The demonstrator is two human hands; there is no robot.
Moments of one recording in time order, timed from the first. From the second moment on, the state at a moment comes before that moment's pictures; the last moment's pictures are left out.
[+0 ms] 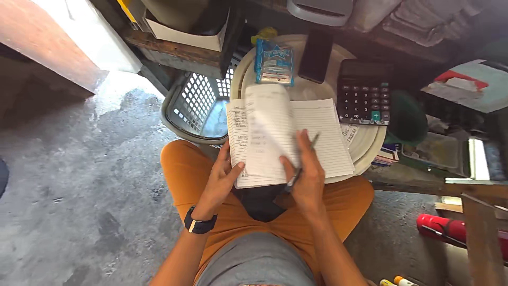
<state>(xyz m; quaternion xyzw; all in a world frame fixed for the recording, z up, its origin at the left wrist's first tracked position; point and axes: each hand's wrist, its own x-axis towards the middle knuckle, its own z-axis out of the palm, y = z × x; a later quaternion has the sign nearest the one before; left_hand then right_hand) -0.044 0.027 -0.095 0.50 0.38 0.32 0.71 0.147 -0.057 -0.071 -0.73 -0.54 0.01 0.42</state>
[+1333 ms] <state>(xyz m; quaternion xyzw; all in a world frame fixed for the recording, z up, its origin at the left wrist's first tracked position) -0.051 0.056 -0.093 0.62 0.52 0.31 0.49 0.437 -0.001 0.018 -0.73 -0.40 0.11 0.55</state>
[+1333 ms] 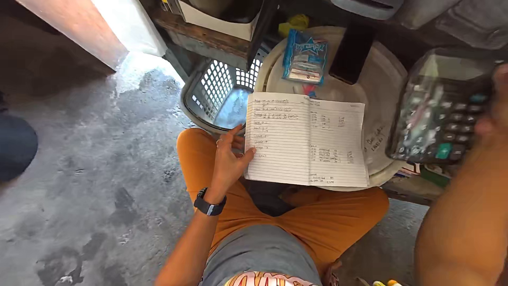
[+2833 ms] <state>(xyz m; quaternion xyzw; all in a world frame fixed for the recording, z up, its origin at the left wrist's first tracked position) -0.063 0.061 -0.097 0.62 0.43 0.29 0.59 0.236 -0.112 -0.053 -0.77 -0.57 -0.07 0.29</state>
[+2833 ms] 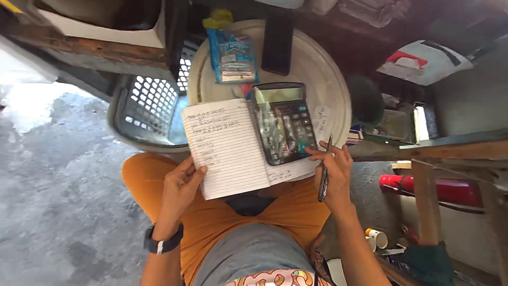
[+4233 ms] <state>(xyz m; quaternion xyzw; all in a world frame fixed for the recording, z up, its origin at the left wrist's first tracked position) -0.061 0.052 -0.092 0.62 0.42 0.31 0.58 0.181 -0.087 -0.045 -0.71 -0.64 -0.06 0.30</state>
